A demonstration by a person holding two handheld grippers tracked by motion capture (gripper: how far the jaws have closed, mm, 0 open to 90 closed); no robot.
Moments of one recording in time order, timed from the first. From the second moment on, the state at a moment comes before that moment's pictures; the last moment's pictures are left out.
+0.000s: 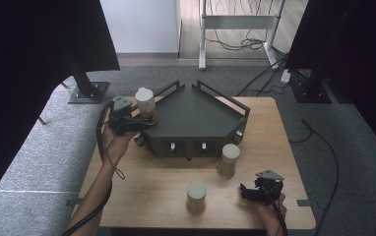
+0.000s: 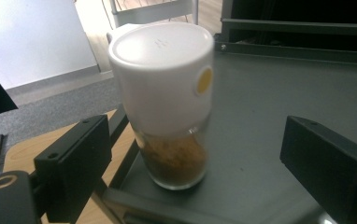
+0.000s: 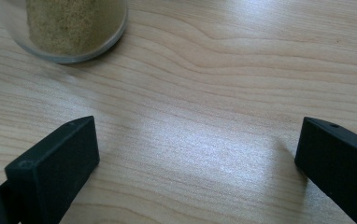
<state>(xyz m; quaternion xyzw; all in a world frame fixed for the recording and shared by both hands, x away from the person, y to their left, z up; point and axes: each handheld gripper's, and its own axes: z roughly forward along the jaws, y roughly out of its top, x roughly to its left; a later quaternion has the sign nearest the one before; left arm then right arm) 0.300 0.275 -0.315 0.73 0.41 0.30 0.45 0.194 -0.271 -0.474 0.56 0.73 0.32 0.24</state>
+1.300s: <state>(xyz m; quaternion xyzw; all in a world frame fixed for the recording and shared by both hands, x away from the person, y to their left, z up) 0.196 0.302 -0.342 0.77 0.33 0.29 0.46 0.193 -0.270 -0.474 0.56 0.73 0.32 0.24</state>
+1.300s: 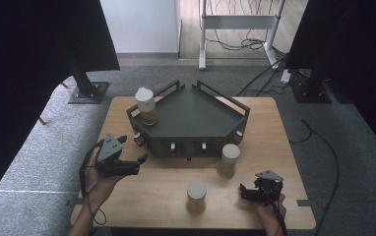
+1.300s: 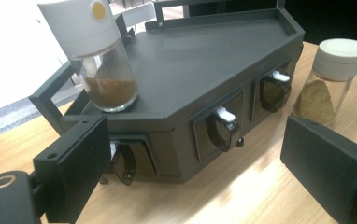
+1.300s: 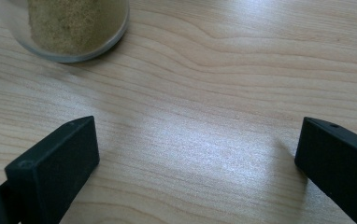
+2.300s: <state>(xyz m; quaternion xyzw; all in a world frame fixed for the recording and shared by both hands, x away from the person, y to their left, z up) 0.171 0.307 -0.402 0.79 0.33 0.28 0.44 0.192 -0.269 -0.473 0.56 0.73 0.32 0.24</state>
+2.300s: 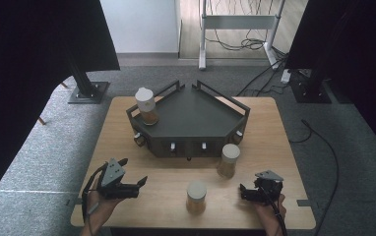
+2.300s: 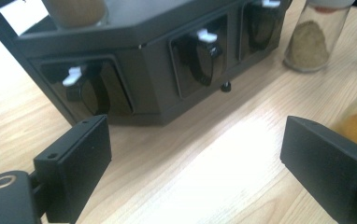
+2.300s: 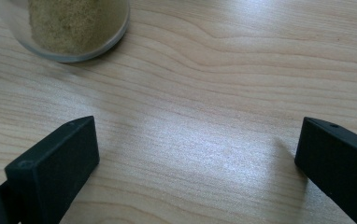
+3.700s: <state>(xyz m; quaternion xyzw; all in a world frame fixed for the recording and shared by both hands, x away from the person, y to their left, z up) 0.175 0.303 -0.470 0.79 0.37 0.26 0.42 0.192 -0.269 -0.474 0.56 0.73 0.32 0.24</state>
